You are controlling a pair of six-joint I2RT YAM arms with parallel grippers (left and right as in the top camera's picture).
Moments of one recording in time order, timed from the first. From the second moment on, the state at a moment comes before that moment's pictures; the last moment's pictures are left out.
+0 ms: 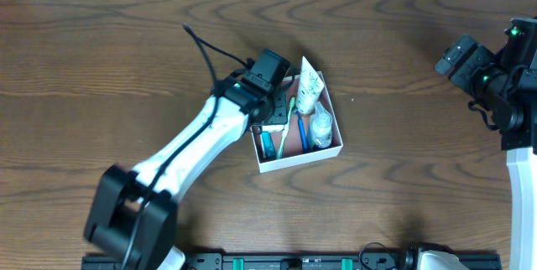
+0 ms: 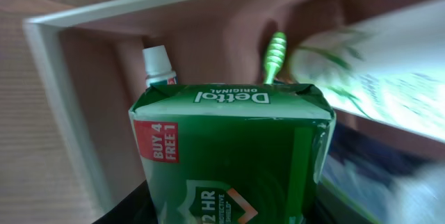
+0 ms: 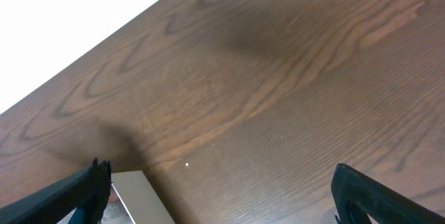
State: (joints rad) left arm -0.57 1.74 1.26 -0.72 0.02 -0.61; right arm -0.11 1.27 1.47 -1.01 0.05 0.52
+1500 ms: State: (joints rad) left arm -0.25 0.86 1.20 -1.06 -0.38 0.03; right arm -0.11 1.27 1.47 -1.01 0.05 0.52
